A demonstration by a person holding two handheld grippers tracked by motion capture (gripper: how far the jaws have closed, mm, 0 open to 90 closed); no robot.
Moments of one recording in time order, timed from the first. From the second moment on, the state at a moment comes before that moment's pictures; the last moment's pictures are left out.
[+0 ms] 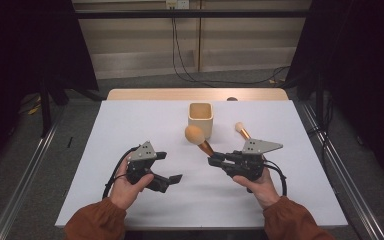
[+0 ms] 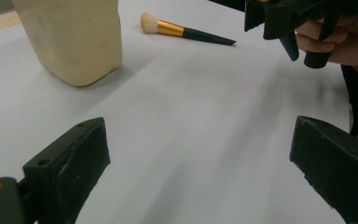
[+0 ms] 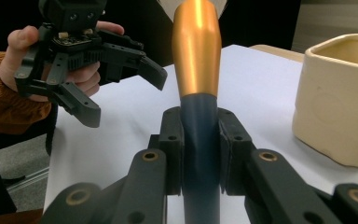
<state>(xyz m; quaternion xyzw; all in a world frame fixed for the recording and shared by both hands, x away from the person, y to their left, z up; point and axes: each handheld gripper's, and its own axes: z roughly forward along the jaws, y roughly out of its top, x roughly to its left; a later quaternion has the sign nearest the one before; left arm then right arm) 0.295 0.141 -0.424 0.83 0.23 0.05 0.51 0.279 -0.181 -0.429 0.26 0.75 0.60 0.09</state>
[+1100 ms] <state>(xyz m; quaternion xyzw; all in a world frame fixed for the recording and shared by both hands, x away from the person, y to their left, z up) 0.306 0.108 -0.411 0.77 0.22 0.04 0.60 0.279 -0.173 -0.430 0.23 0.75 0.61 0.07</state>
